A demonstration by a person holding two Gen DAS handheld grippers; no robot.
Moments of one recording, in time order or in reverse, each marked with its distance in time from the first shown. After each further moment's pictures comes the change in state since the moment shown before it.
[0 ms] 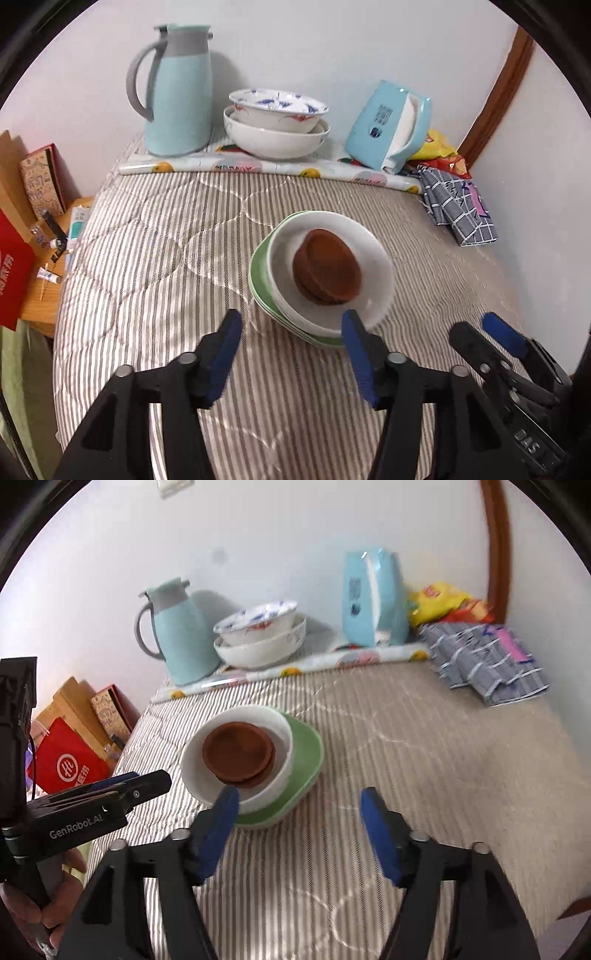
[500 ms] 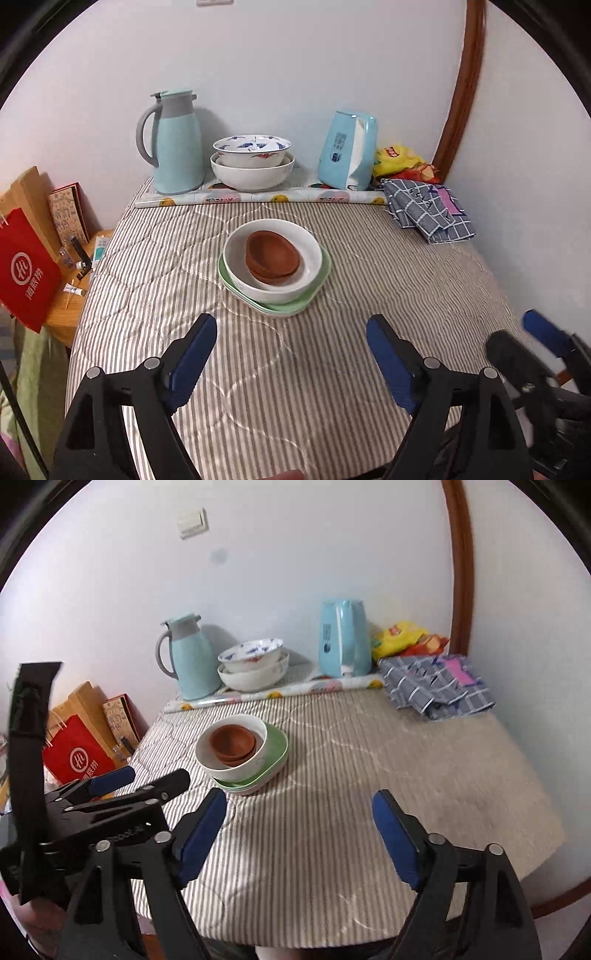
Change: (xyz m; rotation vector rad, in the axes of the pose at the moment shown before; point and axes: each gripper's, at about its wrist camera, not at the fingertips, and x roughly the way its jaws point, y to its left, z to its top) left arm -0.079 -0.082 -0.064 0.072 -0.161 0.075; right arm -0.122 -0.034 -0.035 -0.053 -0.114 -0.021
